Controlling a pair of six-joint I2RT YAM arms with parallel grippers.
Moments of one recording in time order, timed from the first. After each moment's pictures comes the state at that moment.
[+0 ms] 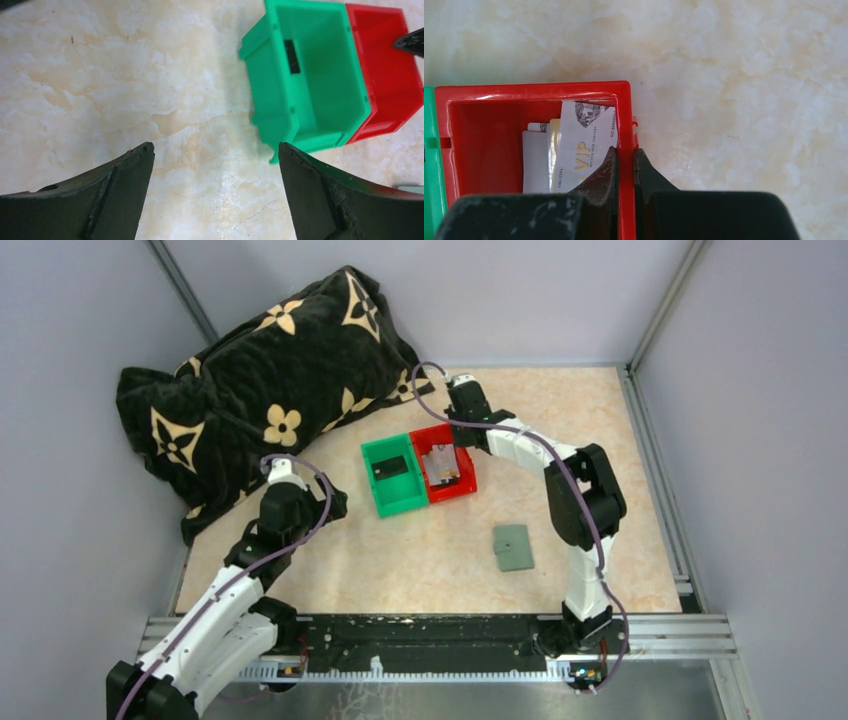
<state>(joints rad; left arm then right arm) -0.40 0.73 0.45 -0.19 -0.26 -0.55 0.53 1.96 1.48 -0.30 0.18 0.15</state>
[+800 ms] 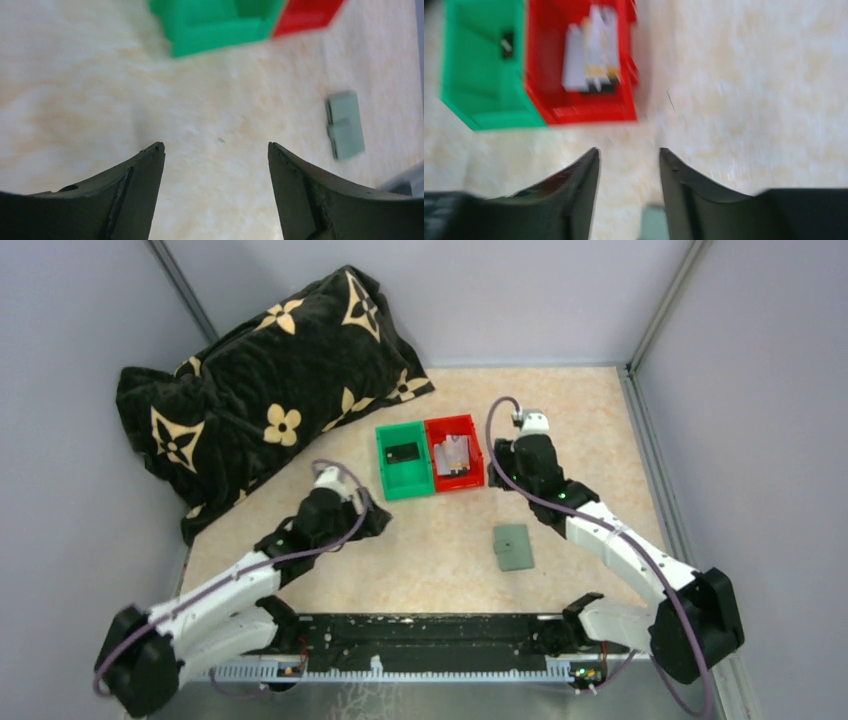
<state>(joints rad) -0.59 0.86 0.42 -0.08 -0.12 -0.70 0.52 1.19 0.86 -0.16 0.22 0.32</state>
